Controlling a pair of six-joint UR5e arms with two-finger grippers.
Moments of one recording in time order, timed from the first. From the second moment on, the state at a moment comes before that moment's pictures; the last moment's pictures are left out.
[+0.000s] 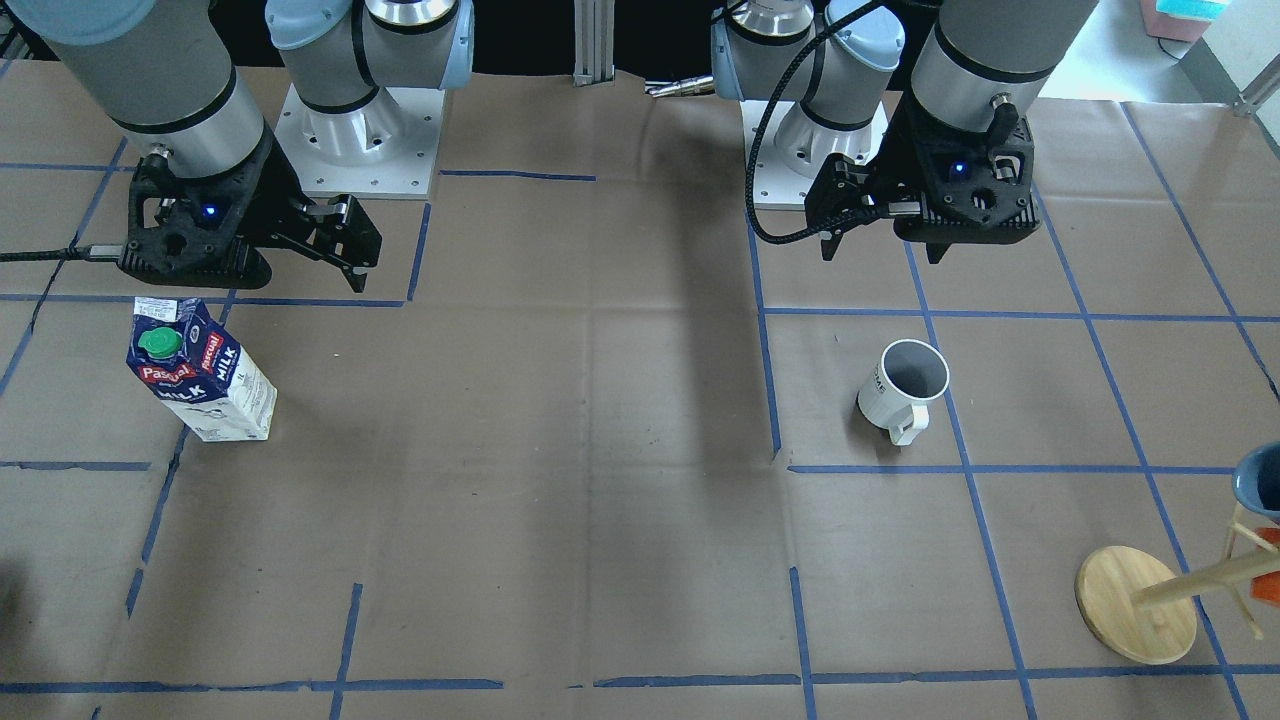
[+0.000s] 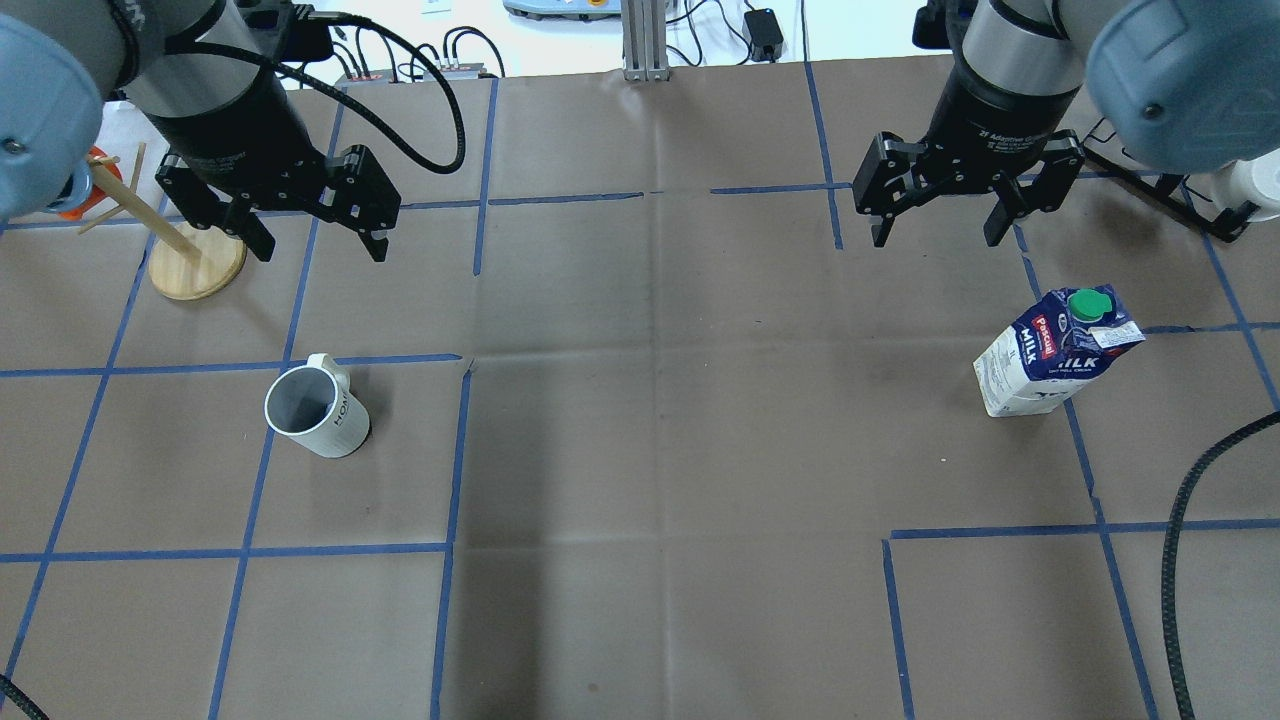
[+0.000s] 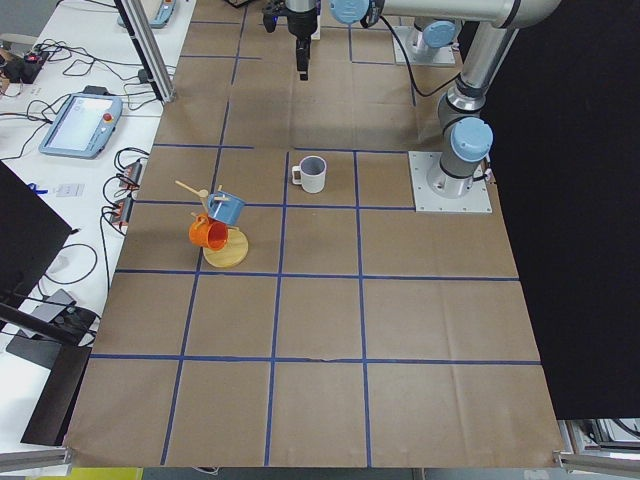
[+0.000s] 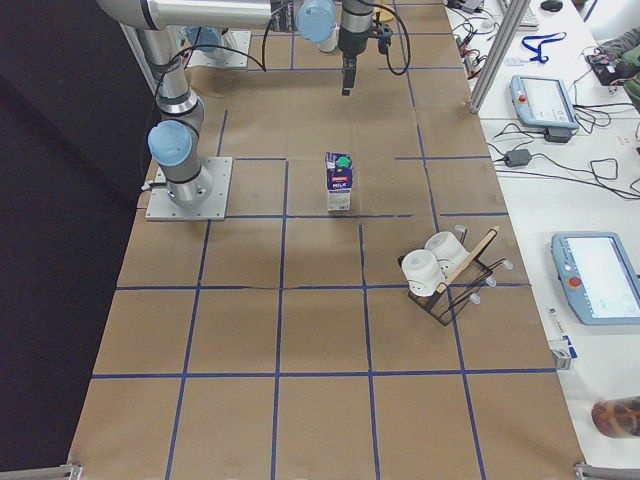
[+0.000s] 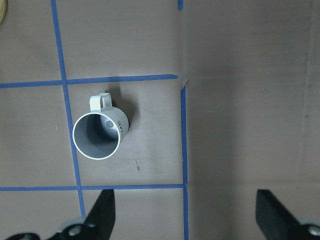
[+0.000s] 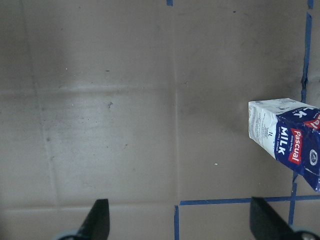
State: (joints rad) left arm -1.56 -1.58 -1.52 -1.65 1.60 0.04; right arm 1.57 -1.51 1.56 -1.55 -1.56 0.04
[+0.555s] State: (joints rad) left arm -1.56 -1.58 -1.53 -1.65 1.60 0.04; right arm 1.57 -1.51 1.56 -1.55 -1.56 0.04
